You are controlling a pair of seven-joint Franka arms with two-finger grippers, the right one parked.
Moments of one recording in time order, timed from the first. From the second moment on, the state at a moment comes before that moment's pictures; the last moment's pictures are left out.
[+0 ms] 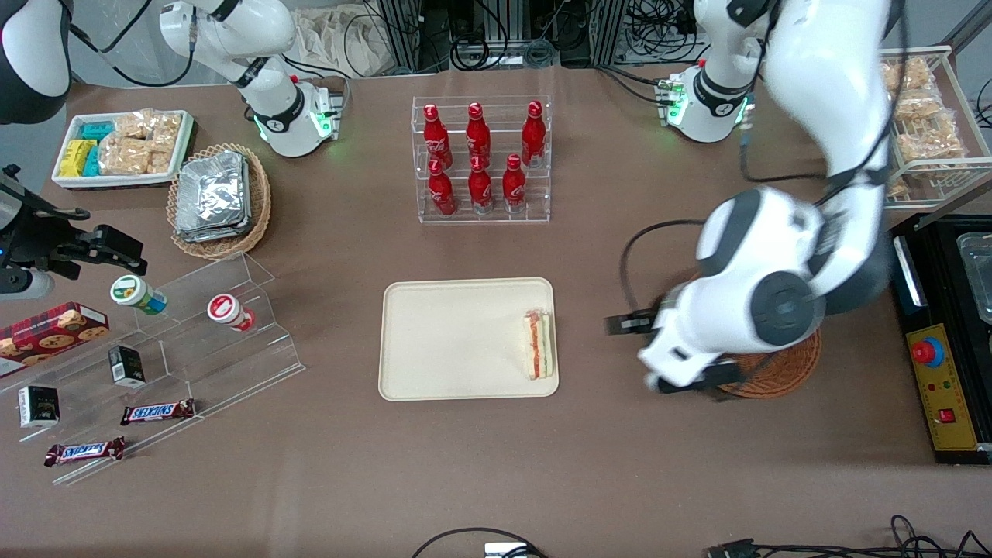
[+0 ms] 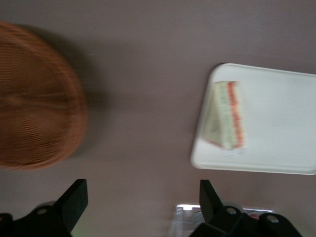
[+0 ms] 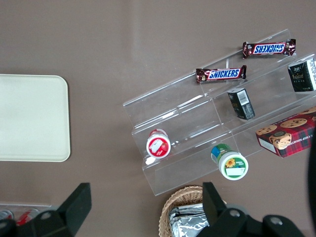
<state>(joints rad) -0.21 0.57 -0.16 -1.12 -0.05 1.45 -0.48</state>
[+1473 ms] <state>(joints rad) 0.10 0.09 -0.15 -1.52 0.06 1.34 0.03</state>
